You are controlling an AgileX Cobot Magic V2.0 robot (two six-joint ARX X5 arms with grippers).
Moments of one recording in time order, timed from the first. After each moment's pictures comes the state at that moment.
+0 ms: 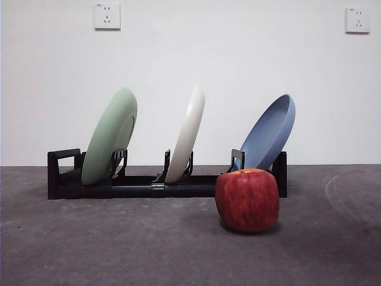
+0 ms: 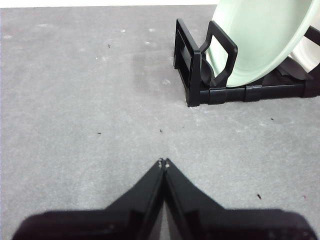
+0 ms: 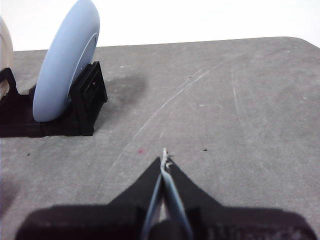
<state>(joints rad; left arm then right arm) 0.03 0.24 0.02 -0.09 0.08 0.00 0.00 0.01 0.02 -0.19 -0.04 0.01</state>
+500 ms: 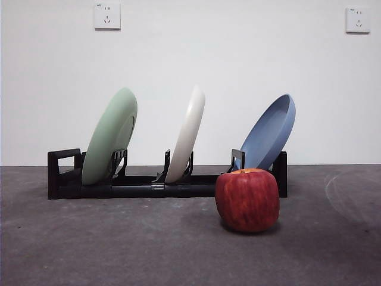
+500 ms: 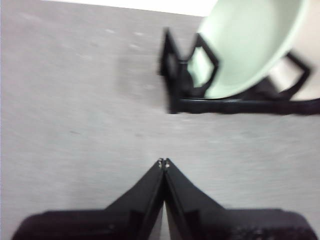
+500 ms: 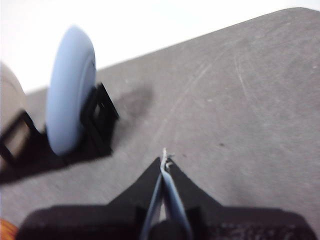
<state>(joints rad) 0.03 0.24 0.02 -0.07 0.16 -0.15 0.00 0.01 0.02 -0.15 -0.05 0.29</state>
